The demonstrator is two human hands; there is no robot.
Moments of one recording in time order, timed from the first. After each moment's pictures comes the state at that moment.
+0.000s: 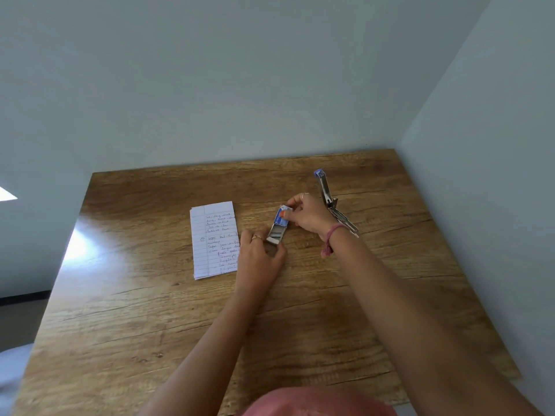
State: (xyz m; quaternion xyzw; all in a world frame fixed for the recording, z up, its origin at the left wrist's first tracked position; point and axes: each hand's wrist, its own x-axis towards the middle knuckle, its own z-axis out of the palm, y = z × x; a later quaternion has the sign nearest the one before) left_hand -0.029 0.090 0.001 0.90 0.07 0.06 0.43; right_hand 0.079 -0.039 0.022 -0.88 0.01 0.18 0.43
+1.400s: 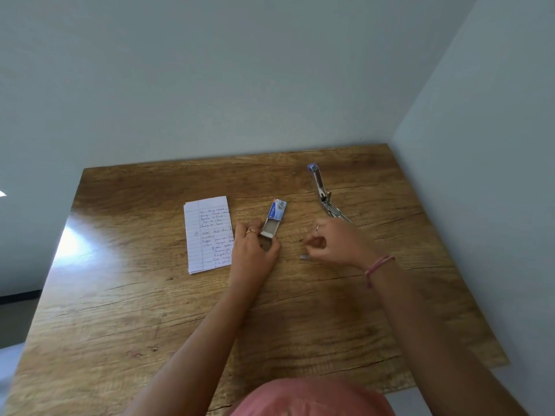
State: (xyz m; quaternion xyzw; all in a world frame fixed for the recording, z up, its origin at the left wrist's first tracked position) left_hand -0.029 0.091 -0.003 0.90 0.07 0.06 0.42; right_hand 0.011 -0.098 0.046 -0.95 -0.25 0.14 0.15
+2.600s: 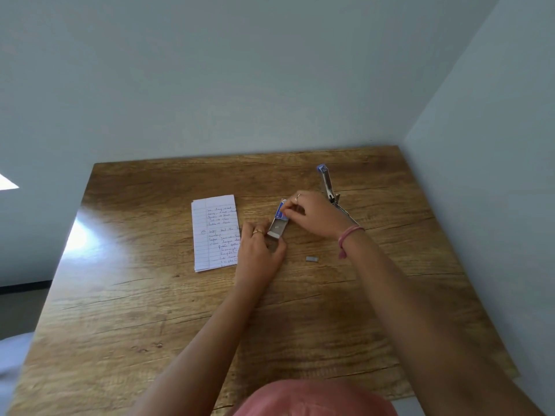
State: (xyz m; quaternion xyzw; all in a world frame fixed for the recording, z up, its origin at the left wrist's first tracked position) left_hand -0.031 0.091 -0.001 0.90 0.07 0.06 0.42; right_hand 0.059 -0.049 0.048 -0.92 -0.25 0.10 0.28
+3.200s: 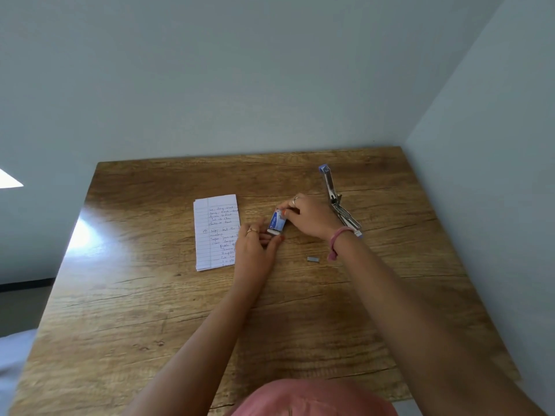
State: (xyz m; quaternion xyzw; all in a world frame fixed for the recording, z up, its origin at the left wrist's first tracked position) left_hand -0.027 0.099 -0.007 0.87 0.09 0.07 0.48; right_hand 0.064 -0.037 0.030 -0.93 -0.16 0.13 0.29
